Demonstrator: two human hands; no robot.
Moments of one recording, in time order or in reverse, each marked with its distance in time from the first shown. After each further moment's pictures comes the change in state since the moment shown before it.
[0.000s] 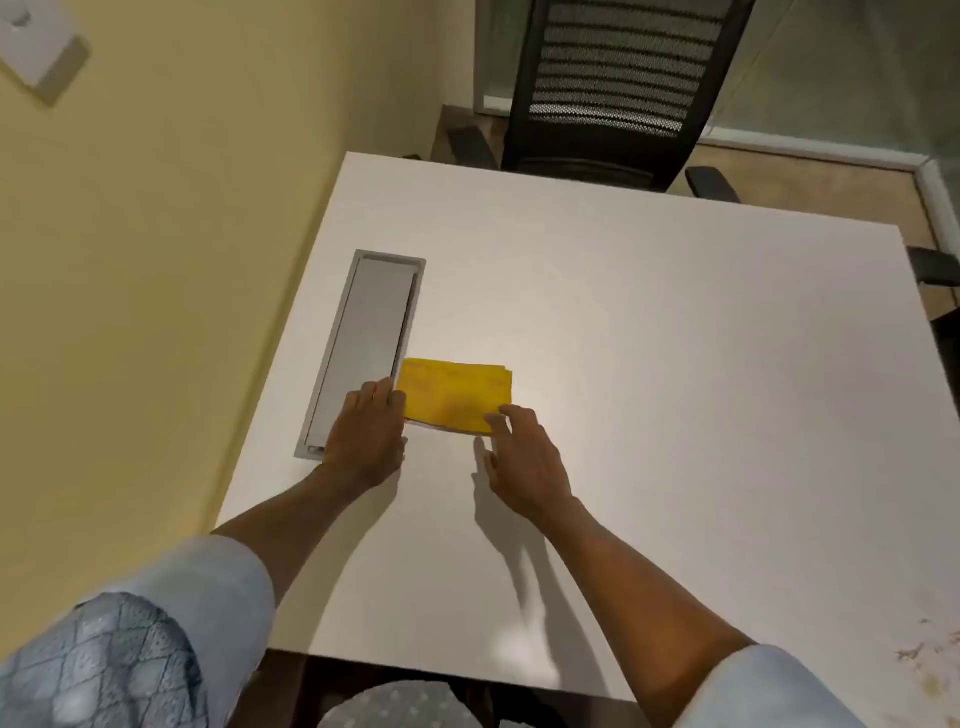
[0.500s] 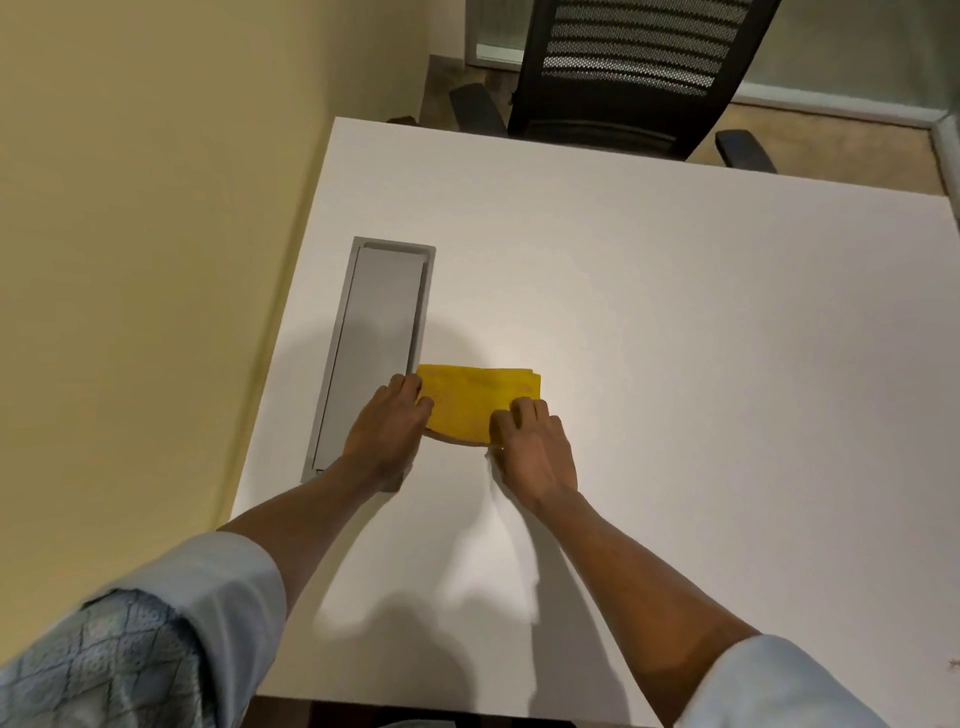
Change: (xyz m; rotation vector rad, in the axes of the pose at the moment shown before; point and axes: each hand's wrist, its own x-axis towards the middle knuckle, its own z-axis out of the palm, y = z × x) left_hand 0.058 -0.029 0.026 -0.039 -0.001 0.157; right_hand 0.062 -0.011 0.035 -0.187 -0.156 0.093
